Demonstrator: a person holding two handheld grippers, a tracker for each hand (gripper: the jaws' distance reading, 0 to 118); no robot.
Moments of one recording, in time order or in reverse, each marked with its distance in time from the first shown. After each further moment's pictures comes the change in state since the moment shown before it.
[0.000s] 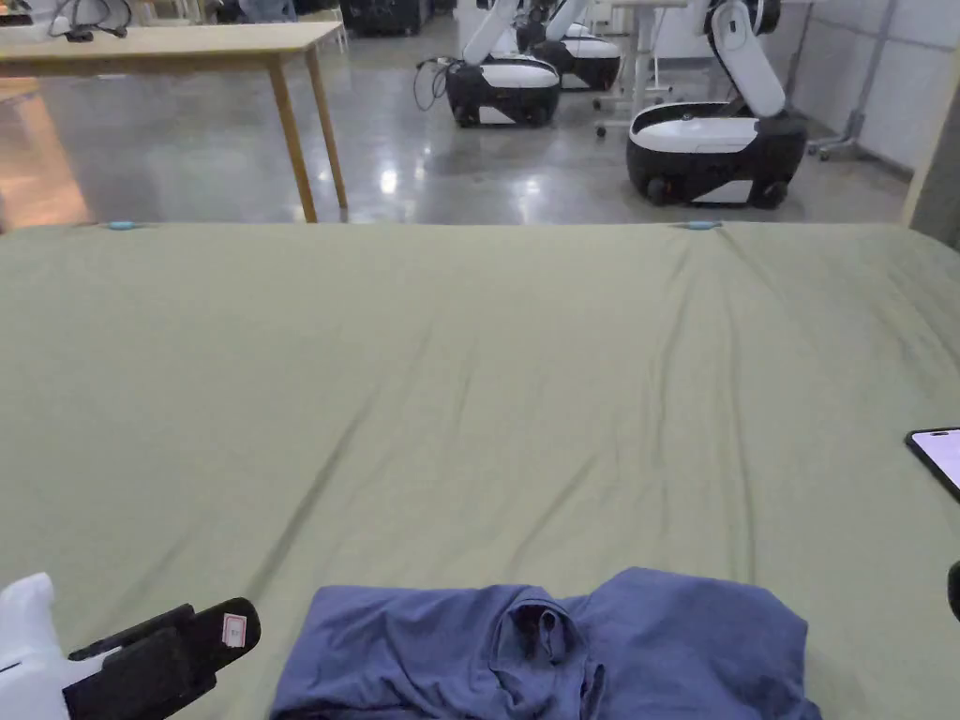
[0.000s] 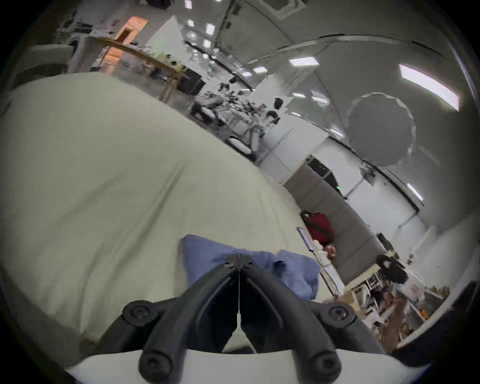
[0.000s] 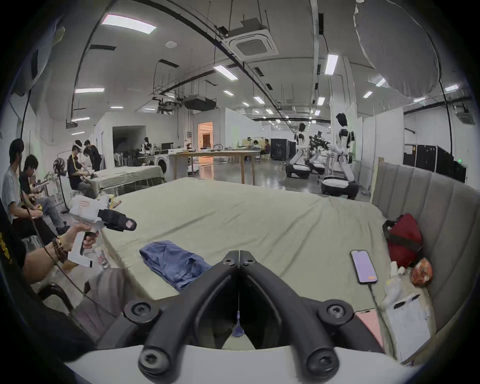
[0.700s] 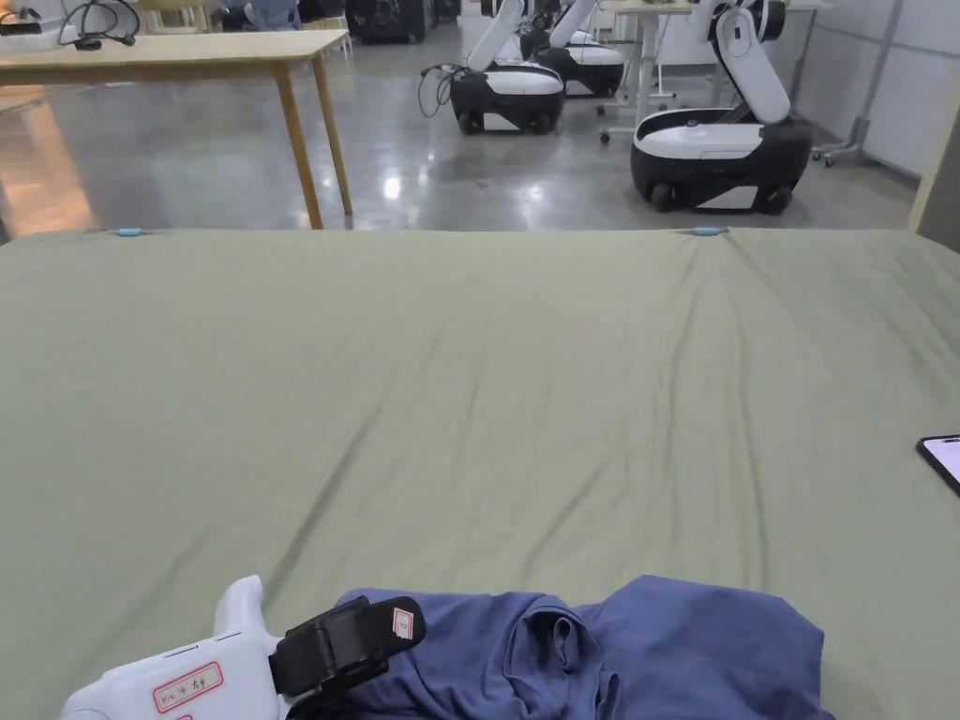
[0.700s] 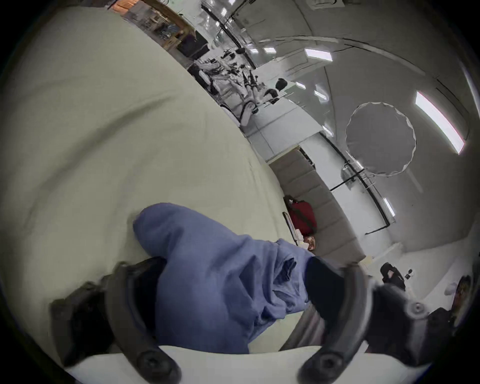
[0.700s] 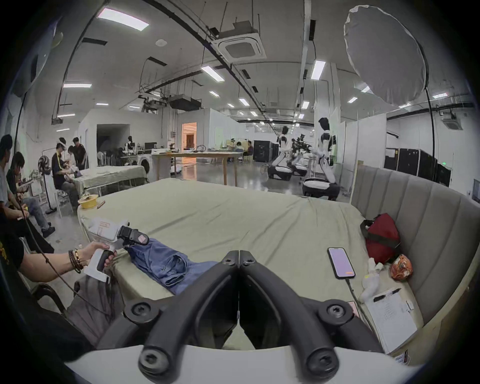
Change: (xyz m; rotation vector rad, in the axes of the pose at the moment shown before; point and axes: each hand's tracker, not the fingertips) left arm -0.048 -0.025 -0.117 -0.177 -0.216 0.152; right arm 0.001 -0.001 0.030 0.001 -0.117 0.001
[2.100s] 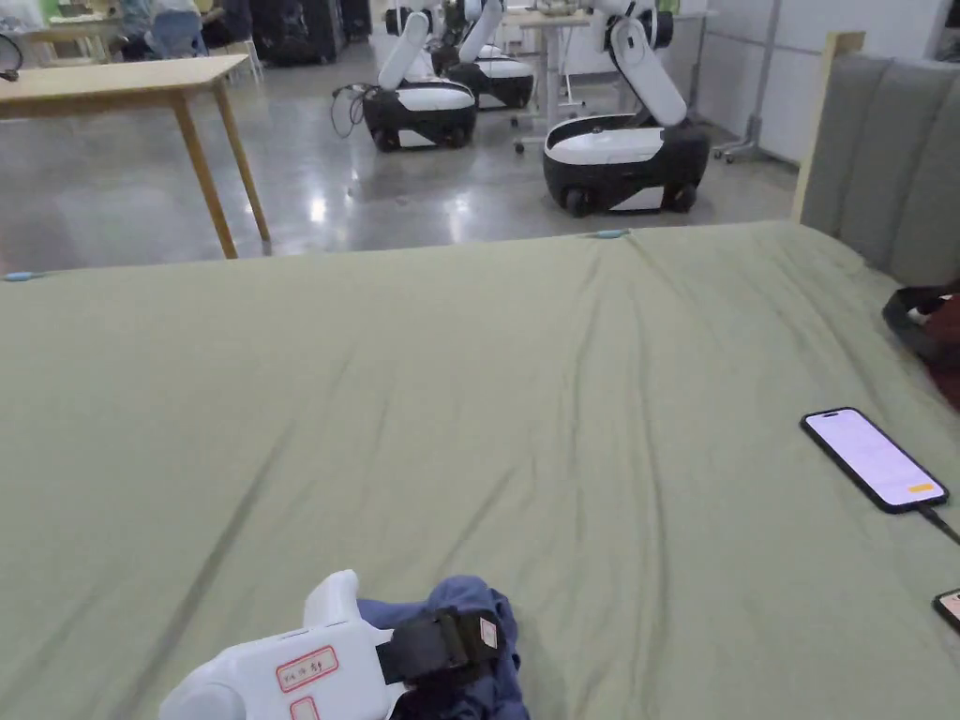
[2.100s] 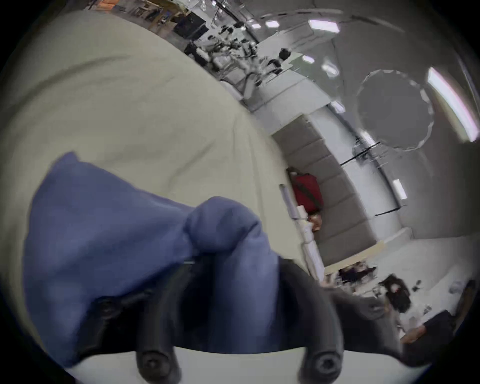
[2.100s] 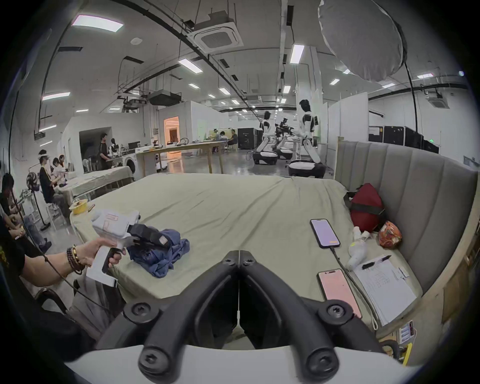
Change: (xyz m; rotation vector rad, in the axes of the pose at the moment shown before) left arm 0.096 -0.038 -0.104 -0.134 0.016 -0.021; right arm 0.039 -0.038 0.032 -0.076 -0.076 -0.111
